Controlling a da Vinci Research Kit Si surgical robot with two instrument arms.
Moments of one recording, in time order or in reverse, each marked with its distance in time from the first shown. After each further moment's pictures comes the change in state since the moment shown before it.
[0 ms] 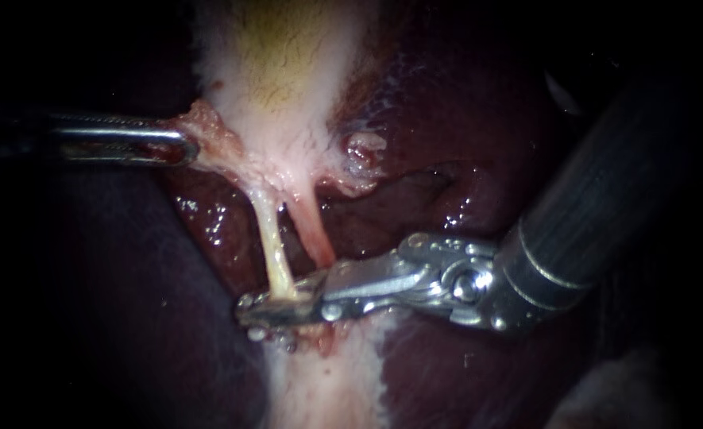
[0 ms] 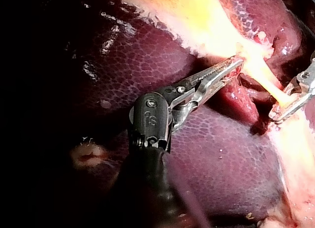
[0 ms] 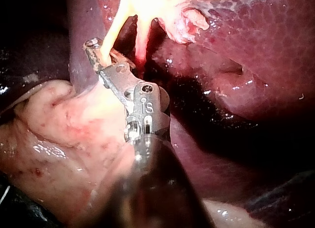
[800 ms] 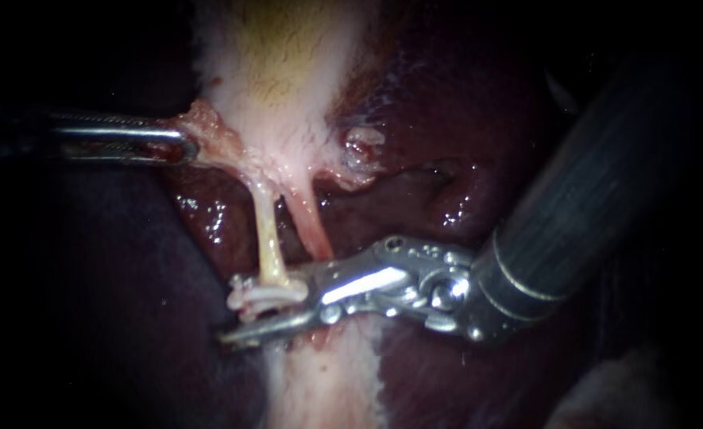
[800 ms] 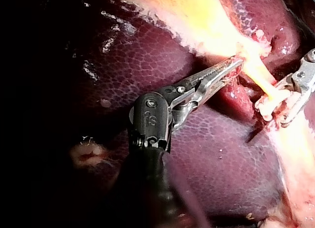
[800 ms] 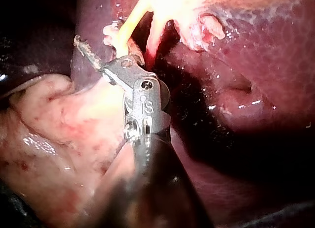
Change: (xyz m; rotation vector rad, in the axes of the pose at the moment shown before) right arm 0.001 0.003 0.002 -0.034 0.164 -0.230; left arm 0.000 0.000 0.000 0.001 0.000 0.001
